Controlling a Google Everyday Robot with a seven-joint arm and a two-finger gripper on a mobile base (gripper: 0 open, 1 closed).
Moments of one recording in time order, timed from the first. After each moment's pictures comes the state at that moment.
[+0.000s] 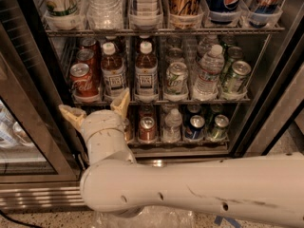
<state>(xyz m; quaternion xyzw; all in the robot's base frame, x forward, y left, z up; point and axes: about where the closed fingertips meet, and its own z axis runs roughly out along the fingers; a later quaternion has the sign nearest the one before) 0.535 0.142 0.858 -0.13 0.71 0.11 0.69</state>
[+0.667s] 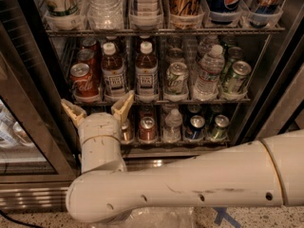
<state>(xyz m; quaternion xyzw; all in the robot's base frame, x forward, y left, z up) 0.537 0.131 0.865 -0.05 0.67 0.07 0.74</state>
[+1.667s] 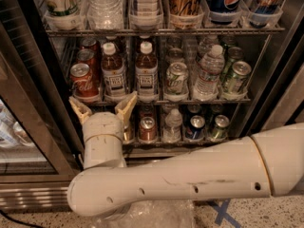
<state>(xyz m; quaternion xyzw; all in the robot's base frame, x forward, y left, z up) 0.550 0.123 0.854 -0.03 0.67 0.06 0.74</state>
